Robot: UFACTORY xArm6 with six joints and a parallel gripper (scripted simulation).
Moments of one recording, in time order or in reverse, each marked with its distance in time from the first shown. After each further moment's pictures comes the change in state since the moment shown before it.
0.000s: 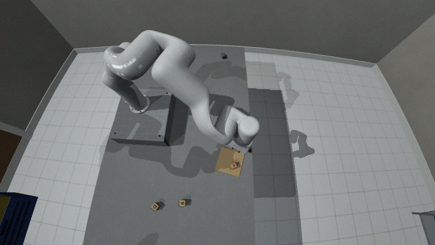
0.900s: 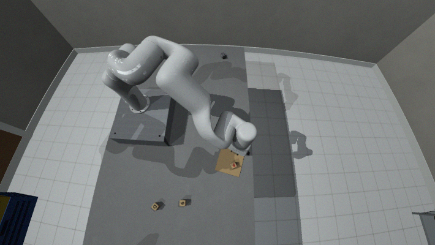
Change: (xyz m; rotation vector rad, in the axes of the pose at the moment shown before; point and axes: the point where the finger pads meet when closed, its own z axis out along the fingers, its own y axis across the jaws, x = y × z) arm -0.007 0.001 0.030 0.005 0.004 -0.012
